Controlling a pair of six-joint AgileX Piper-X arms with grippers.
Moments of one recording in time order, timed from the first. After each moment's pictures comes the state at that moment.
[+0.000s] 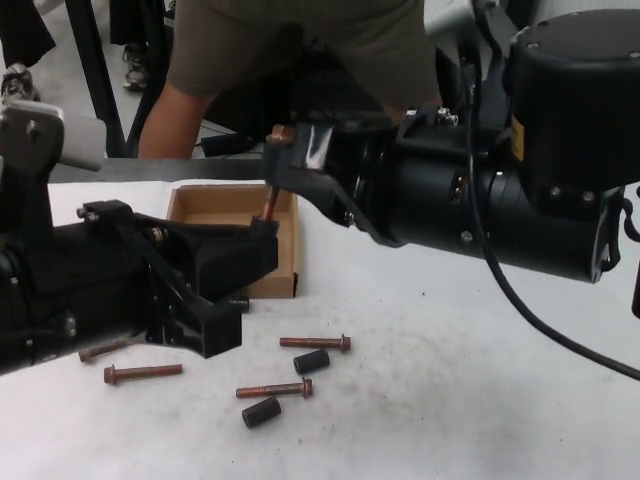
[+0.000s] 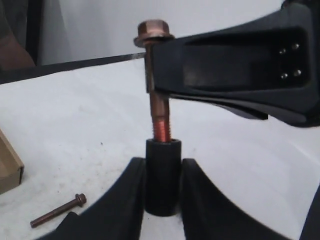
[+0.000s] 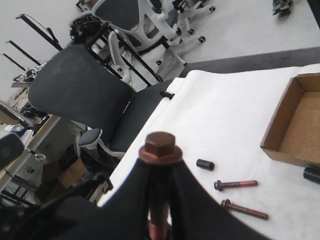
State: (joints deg) left arm -30.4 48.1 -31.1 4.2 21.4 -12.7; right arm 47.7 71.8 -51.3 -1.6 -6.4 39.5
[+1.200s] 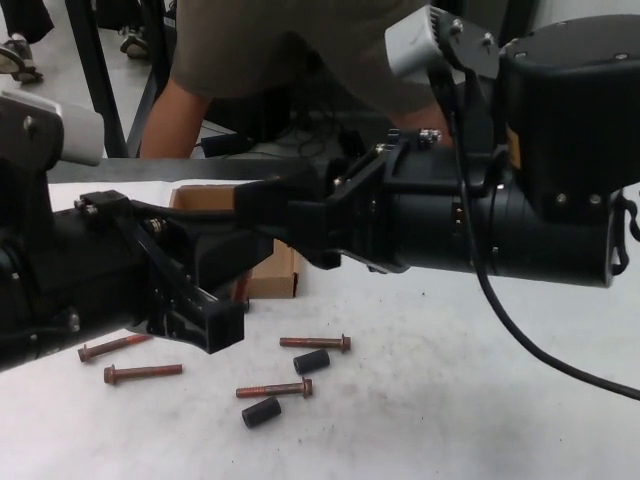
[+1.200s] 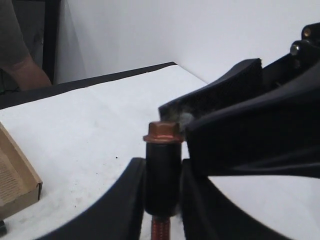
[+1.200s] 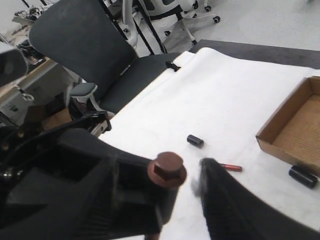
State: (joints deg) left arm -30.4 47.9 -30.6 1.2 19.3 -10.1; right arm 46.7 71.3 -51.8 5.0 -12.3 24.2
